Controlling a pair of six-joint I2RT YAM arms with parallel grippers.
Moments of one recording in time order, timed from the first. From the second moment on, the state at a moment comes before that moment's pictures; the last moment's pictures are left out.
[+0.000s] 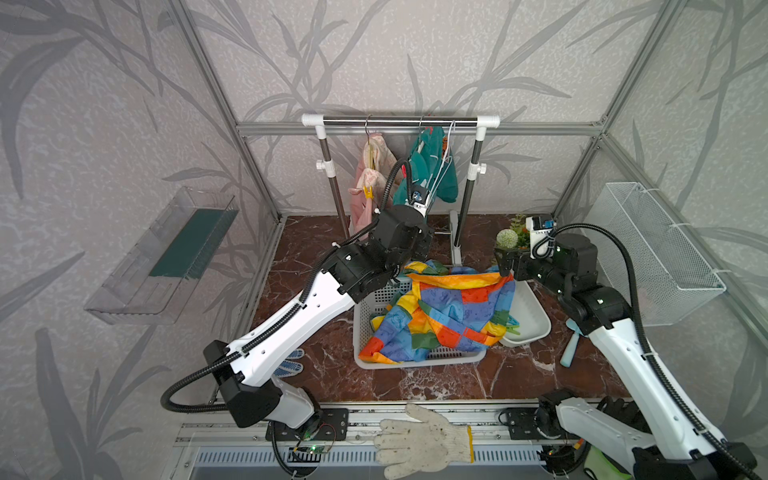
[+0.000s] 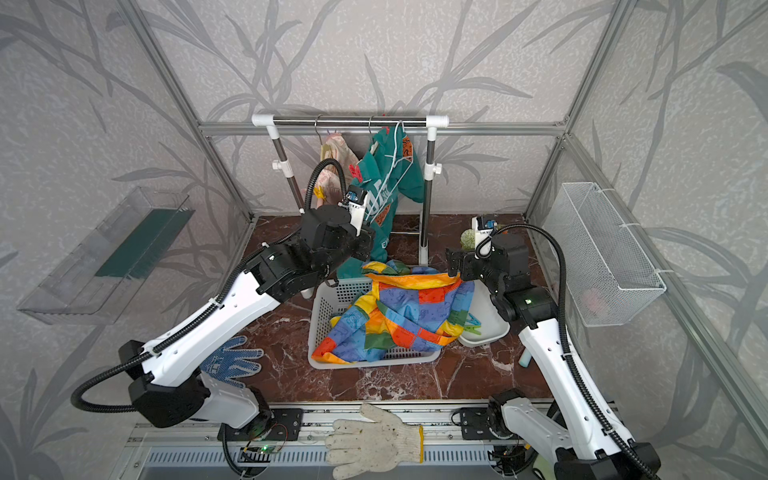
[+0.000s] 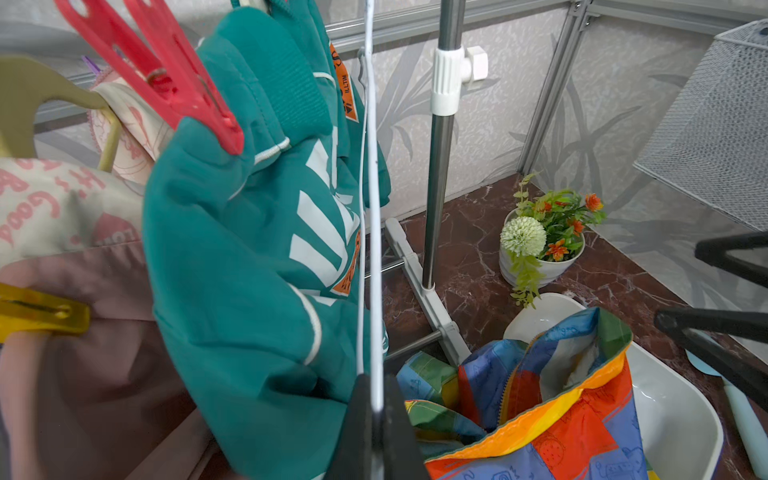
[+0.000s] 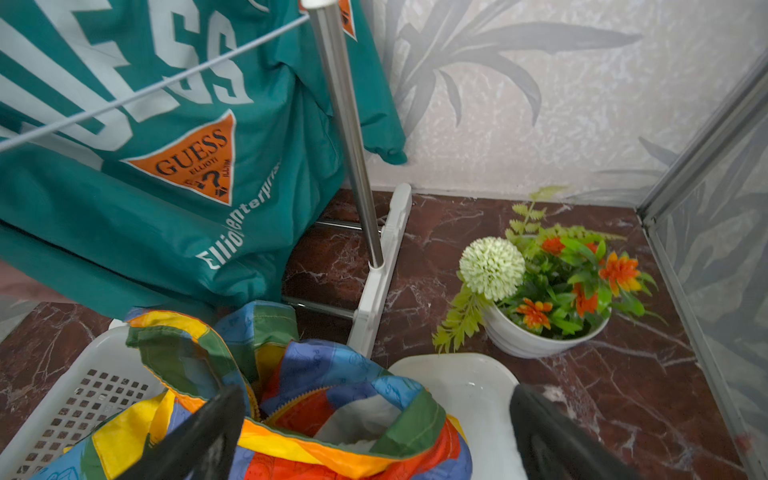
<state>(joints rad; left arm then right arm) -0.85 1.49 1.71 -0.62 -0.44 -0.13 0.21 0.99 1.05 -0.50 -0.07 0.15</state>
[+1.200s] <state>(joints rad) -0.86 1.66 1.88 -0.64 -0.40 -0.21 -0.05 1.01 0.71 -0.24 -0.51 0.44</state>
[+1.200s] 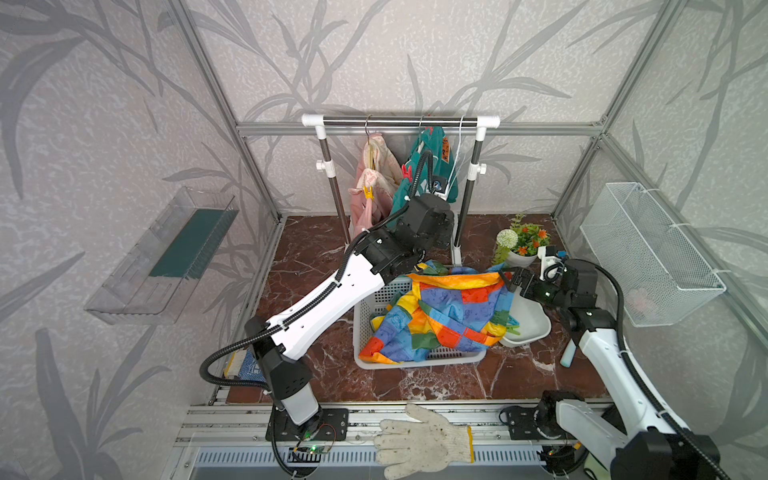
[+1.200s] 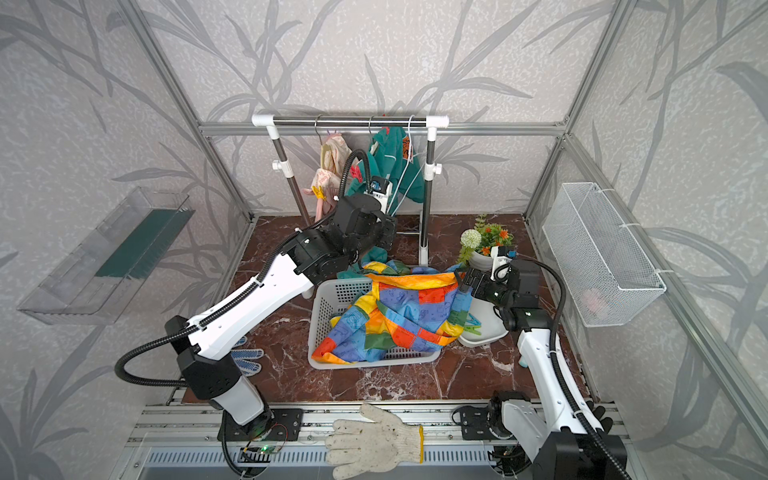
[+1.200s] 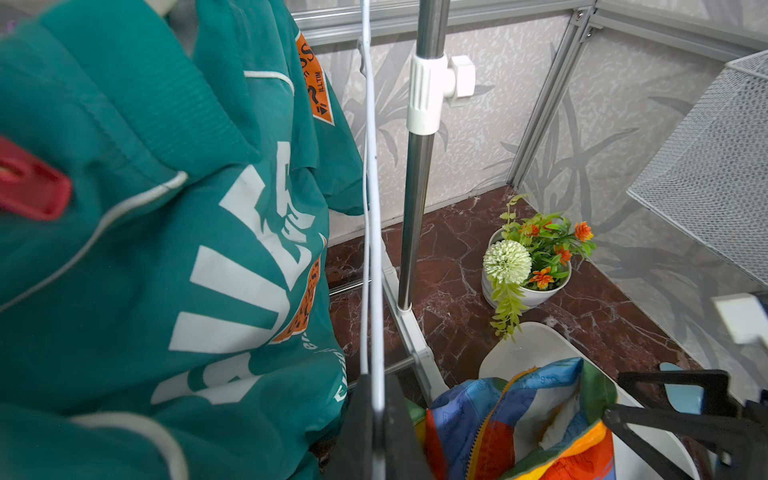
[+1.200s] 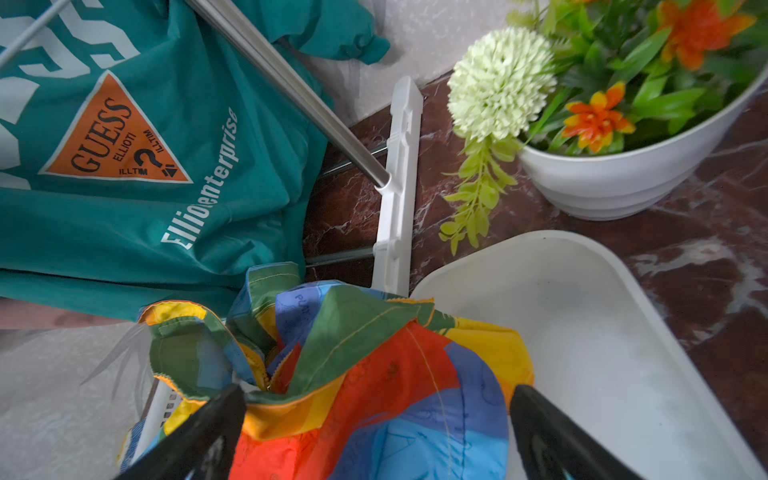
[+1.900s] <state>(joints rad) -1.11 1.09 1.27 -0.50 -0.47 -0.14 0.00 1.16 0.65 -0.09 -0.63 0.56</state>
